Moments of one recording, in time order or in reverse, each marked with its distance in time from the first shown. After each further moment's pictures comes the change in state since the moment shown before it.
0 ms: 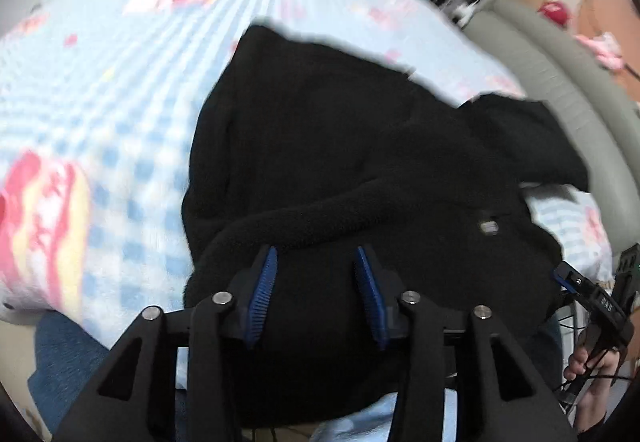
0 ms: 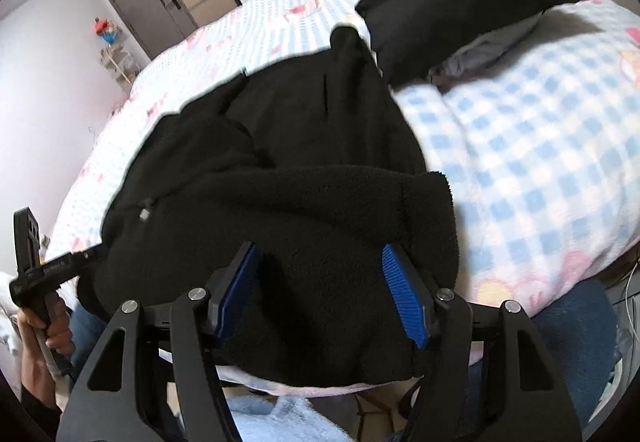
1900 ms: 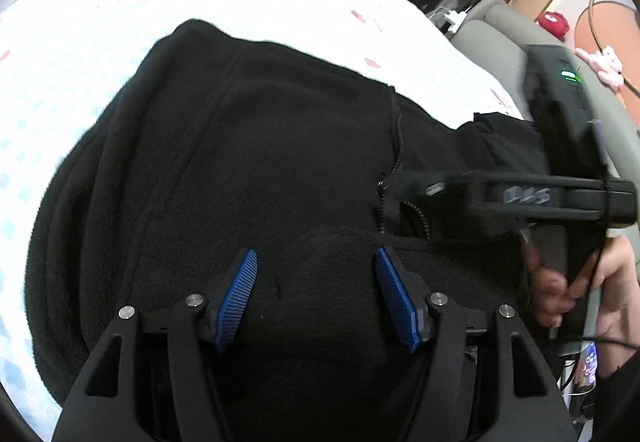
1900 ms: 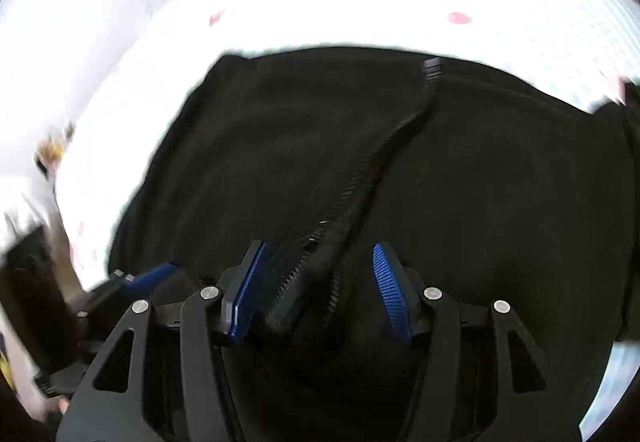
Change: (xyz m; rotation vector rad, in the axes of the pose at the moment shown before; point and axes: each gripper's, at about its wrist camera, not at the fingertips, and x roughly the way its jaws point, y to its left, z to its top) left arm 0.106 -0.041 0.050 -0.101 0.008 -0.017; right arm 0.249 0.165 0.137 -0.406 0.479 0.144
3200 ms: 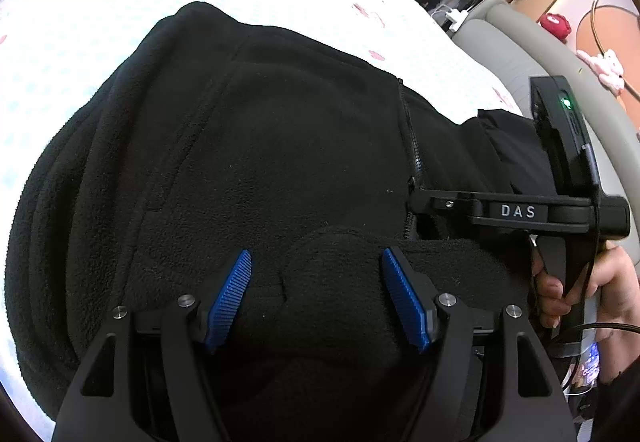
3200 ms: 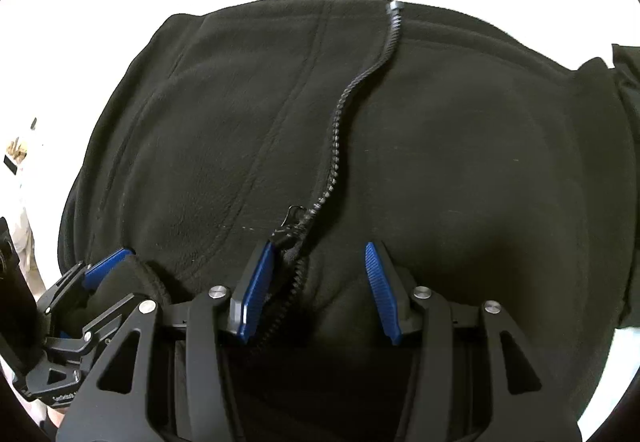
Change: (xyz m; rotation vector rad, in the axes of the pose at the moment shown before) left arm 0.010 0.009 -0.011 -0.025 0.010 -0.005; right arm 0.007 -0.003 -0.012 0.068 0.014 -0.148
